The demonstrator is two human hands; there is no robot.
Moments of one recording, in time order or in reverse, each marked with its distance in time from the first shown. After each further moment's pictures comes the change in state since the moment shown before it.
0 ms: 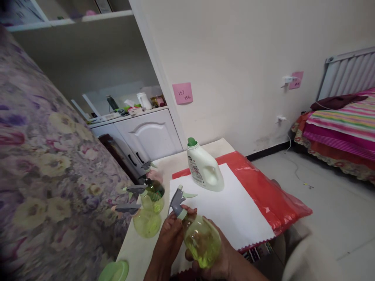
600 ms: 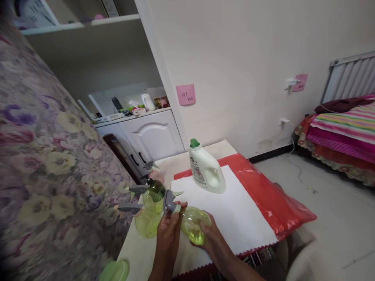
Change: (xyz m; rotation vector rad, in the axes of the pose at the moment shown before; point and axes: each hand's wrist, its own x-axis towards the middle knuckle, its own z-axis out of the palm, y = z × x) left_hand 0.009 -0.009 -0.015 0.126 0.291 0.230; right_hand 0.006 0.005 -0.010 -0.474 0.257 -0.691
